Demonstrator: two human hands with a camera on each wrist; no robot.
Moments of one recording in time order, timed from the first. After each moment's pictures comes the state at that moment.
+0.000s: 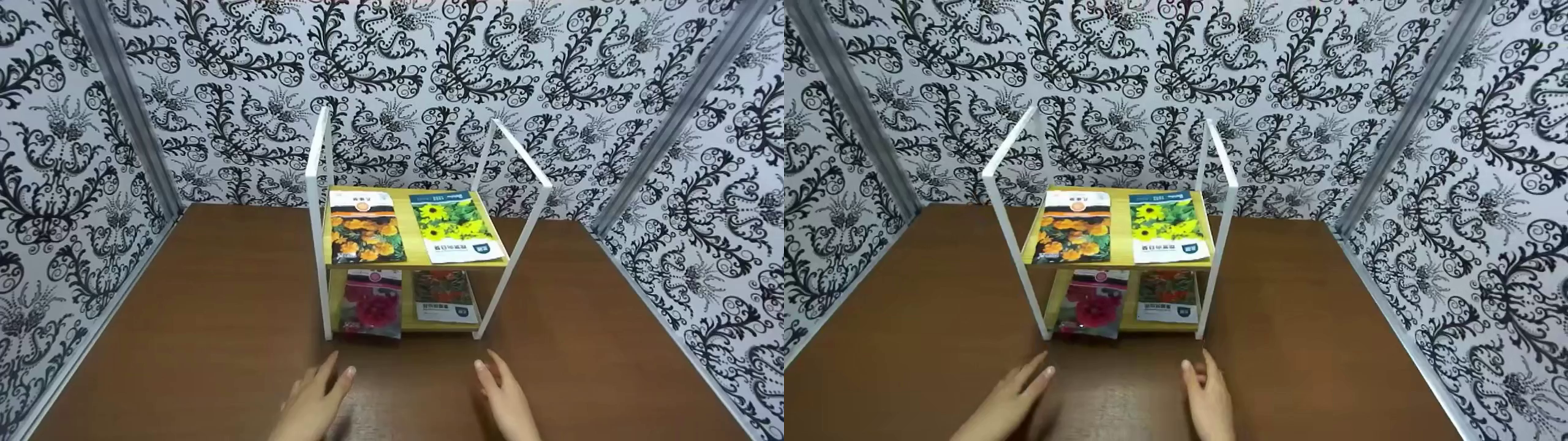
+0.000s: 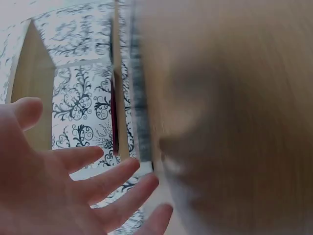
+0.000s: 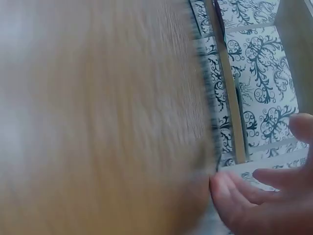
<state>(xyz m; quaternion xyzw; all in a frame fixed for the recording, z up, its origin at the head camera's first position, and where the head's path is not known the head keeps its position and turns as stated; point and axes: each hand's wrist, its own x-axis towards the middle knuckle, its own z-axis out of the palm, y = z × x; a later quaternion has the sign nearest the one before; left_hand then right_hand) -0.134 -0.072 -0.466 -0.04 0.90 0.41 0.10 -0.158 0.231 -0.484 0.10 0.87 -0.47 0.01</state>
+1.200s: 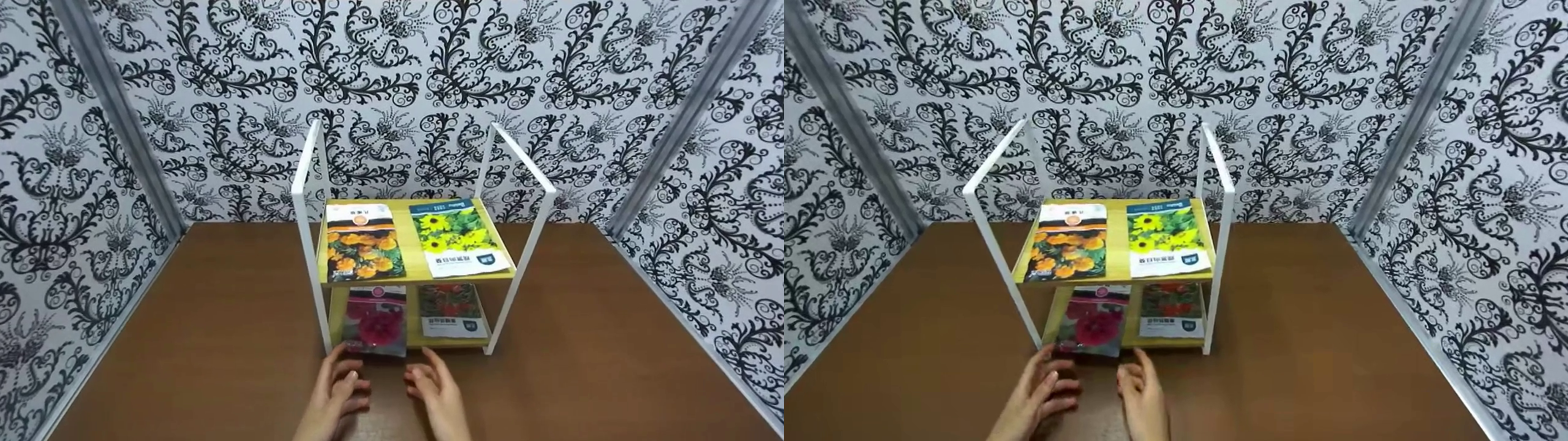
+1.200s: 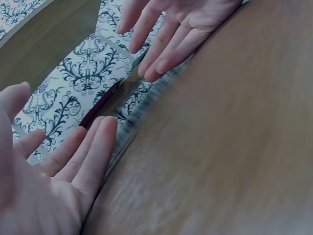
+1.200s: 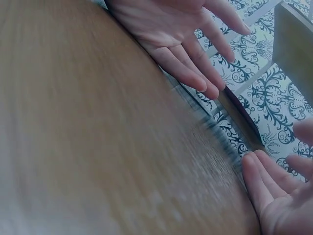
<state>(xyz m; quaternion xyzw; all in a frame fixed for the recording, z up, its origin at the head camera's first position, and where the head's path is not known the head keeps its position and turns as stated) -0.180 -0.065 -0.511 0.05 0.63 0.77 0.05 -0.193 0.129 -0.512 -0.03 0.67 -0.74 0.00</state>
